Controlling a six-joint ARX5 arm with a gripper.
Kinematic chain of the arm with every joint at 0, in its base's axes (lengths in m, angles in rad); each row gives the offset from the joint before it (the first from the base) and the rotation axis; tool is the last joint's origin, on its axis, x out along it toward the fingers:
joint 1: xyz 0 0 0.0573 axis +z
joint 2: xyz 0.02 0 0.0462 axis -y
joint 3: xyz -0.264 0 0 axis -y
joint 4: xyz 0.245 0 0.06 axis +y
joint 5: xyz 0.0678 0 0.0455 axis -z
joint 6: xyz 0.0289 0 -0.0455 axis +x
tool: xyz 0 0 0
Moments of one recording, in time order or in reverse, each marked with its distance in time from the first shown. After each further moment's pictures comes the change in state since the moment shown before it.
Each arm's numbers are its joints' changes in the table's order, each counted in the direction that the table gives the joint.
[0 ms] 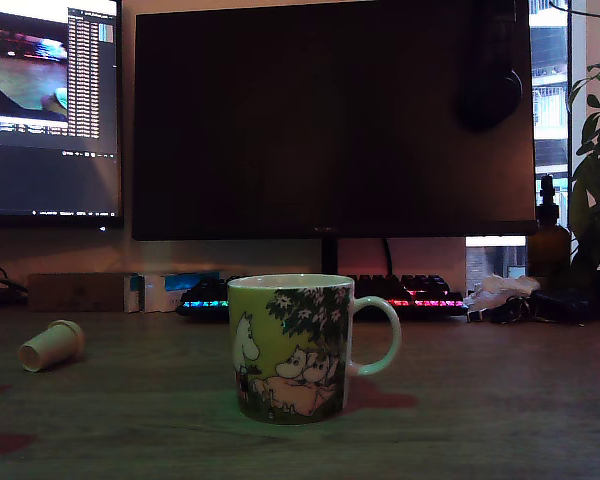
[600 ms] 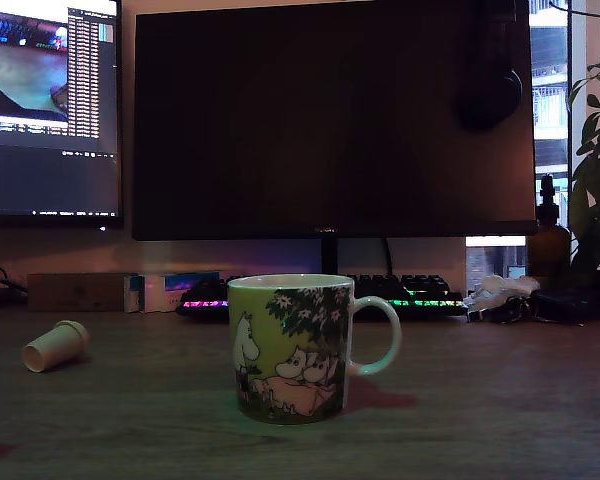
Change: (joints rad) arm 0.000 0.000 -0.003 0.105 0.000 -0.019
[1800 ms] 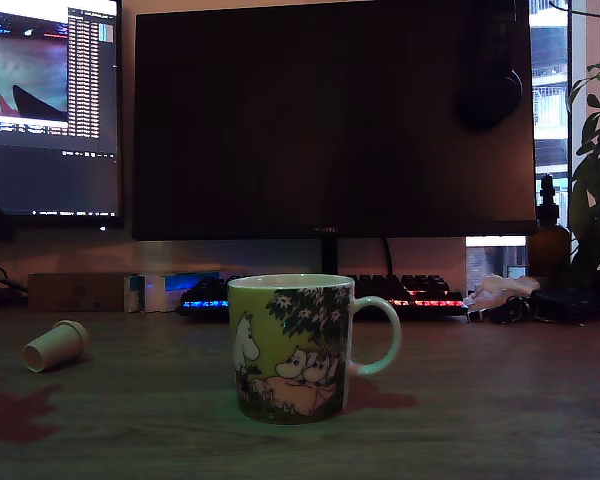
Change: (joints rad) arm 0.000 -0.288 -0.124 -0.476 0.038 0.218
